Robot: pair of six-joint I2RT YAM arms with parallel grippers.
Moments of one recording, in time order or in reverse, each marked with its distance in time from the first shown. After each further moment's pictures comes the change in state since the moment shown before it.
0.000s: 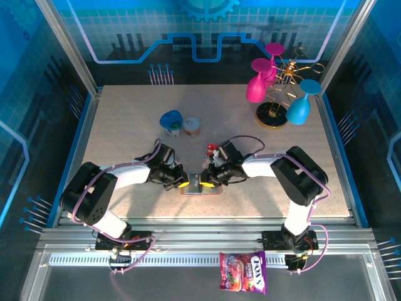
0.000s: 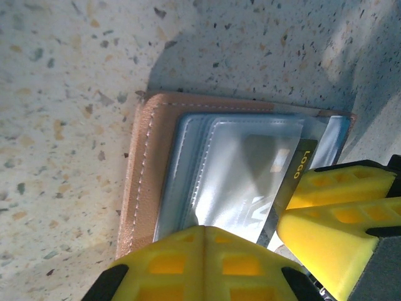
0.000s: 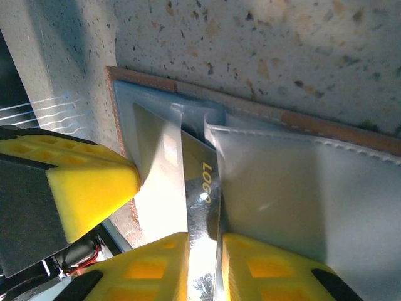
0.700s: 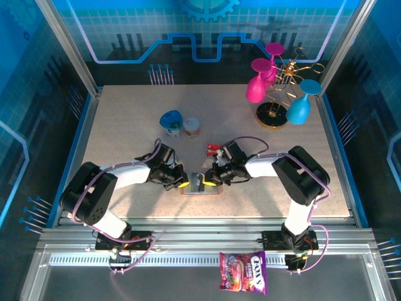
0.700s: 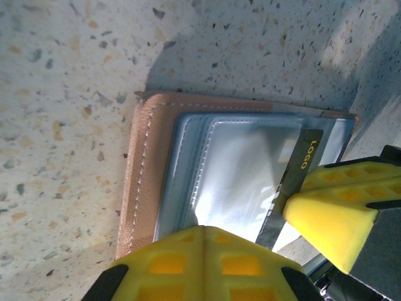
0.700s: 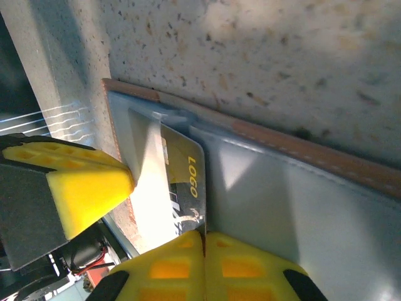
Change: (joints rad) left arm 0.000 0.001 0.003 -0.005 0.000 0.004; right arm -0.049 -0.017 -0.043 0.026 -0.026 0.000
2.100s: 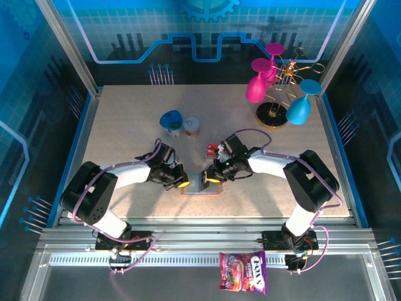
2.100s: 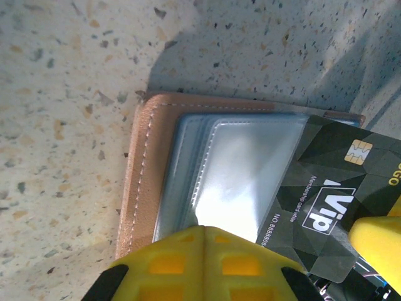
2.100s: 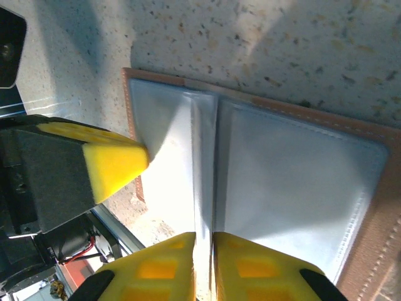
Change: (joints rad) left arm 0.000 0.004 0.011 -0.018 0.000 0.002; right arm 0.003 -0.092 0.098 -0.274 0.067 -0.106
